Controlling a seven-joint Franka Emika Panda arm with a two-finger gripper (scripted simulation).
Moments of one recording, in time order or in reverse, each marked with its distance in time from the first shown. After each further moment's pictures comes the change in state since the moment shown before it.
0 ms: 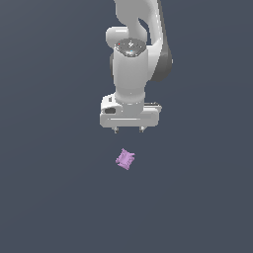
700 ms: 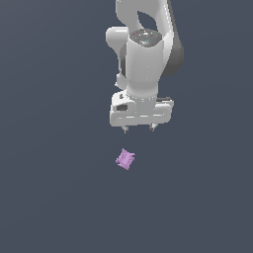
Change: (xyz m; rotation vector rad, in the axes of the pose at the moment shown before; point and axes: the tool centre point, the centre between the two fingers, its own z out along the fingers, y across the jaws) arm 0.011 -0.036 -0.018 0.020 0.034 -0.056
